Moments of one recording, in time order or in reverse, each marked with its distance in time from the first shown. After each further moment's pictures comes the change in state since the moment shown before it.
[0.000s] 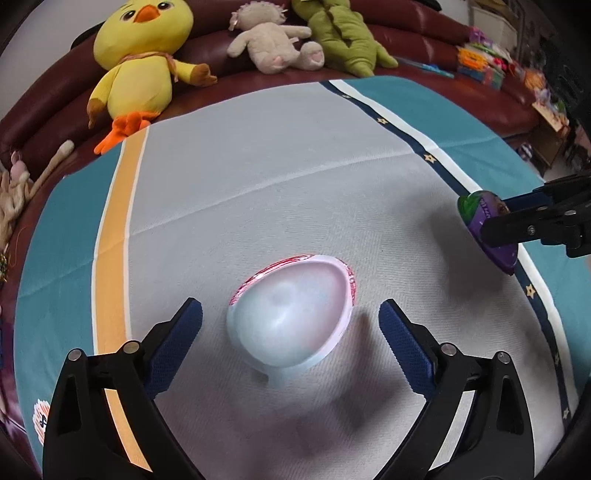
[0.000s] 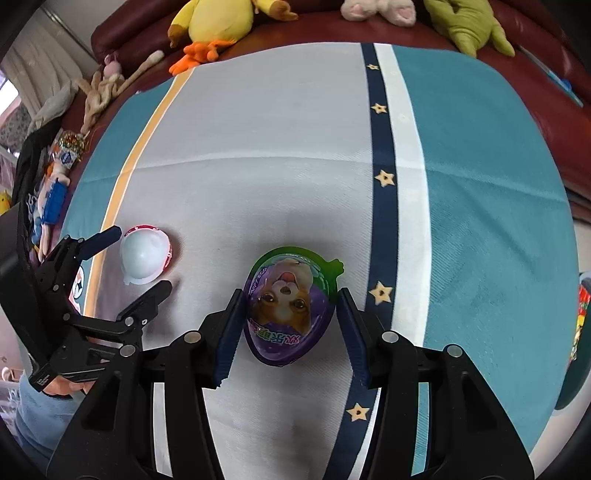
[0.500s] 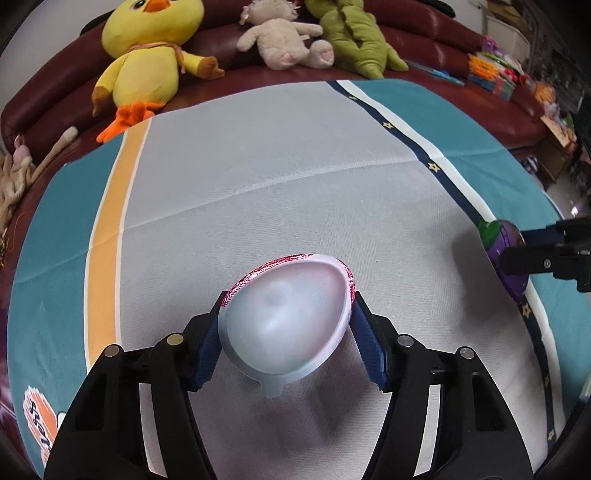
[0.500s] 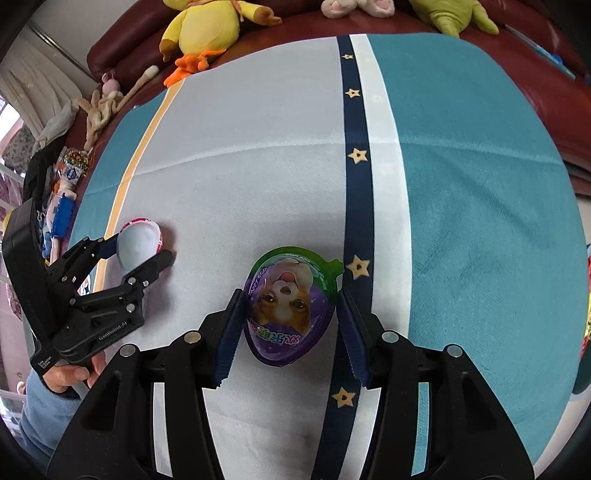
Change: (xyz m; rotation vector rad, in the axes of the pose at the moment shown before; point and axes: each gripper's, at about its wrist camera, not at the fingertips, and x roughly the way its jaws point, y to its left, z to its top) left arm -0.001 -0.002 0.003 -0.070 0.010 0.002; right arm -0.004 -0.025 -0.019 0.065 -0.029 0.050
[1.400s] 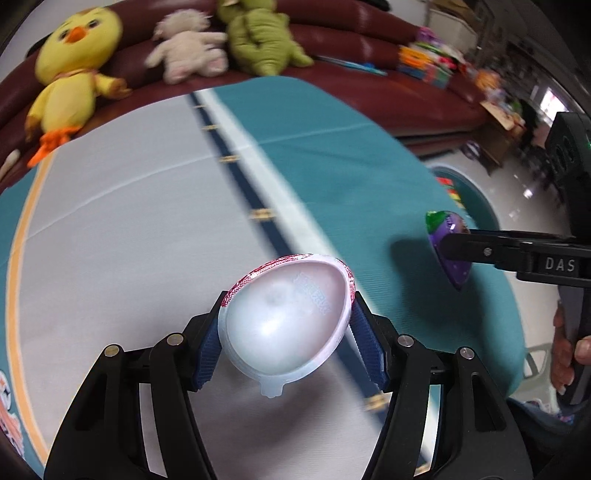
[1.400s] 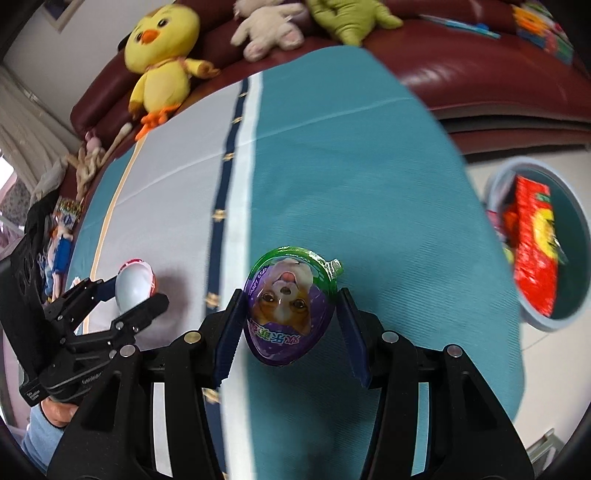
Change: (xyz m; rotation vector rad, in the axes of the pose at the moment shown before) left arm -0.036 -0.183 -0.012 0.089 -0.002 -0.218; right arm -0.089 -0.128 -0.106 0.182 -0.192 -0.024
